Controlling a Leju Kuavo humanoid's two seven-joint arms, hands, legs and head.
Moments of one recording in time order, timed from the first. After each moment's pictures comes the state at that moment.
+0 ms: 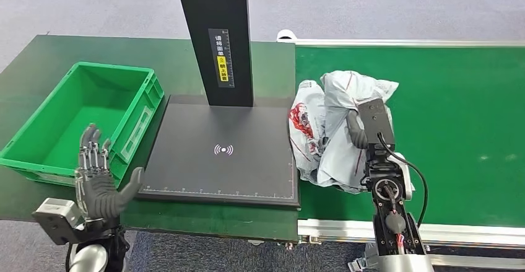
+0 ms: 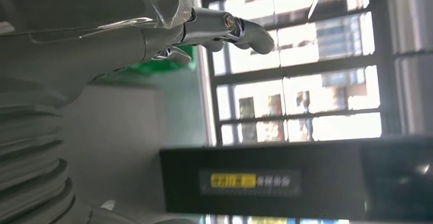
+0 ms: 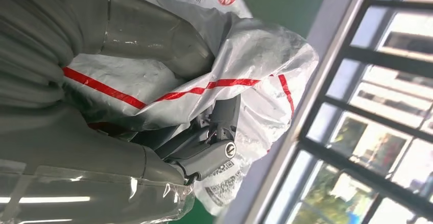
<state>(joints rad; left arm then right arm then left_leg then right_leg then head) 0.03 -0.23 0.00 -1.65 0.04 0.08 -0.57 -0.43 0.04 0.09 -1.24 0.38 -0.01 -0.06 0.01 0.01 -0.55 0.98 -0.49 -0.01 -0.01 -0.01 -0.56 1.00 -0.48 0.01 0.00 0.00</state>
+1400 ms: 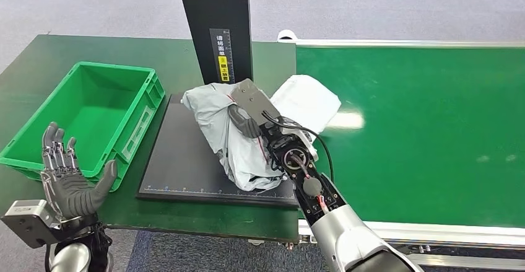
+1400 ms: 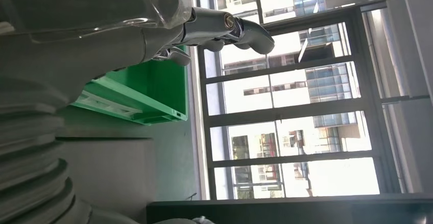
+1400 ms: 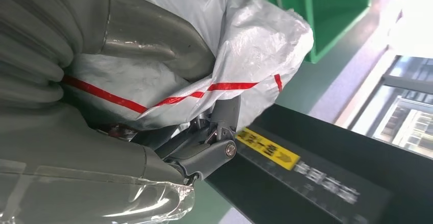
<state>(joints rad) 0.01 -0.22 0.09 -1.69 0.04 0.15 -0.57 -0.74 0.31 0.42 -0.77 0.26 0.13 -0.11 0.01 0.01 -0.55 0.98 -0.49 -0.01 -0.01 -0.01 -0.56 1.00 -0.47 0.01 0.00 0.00</state>
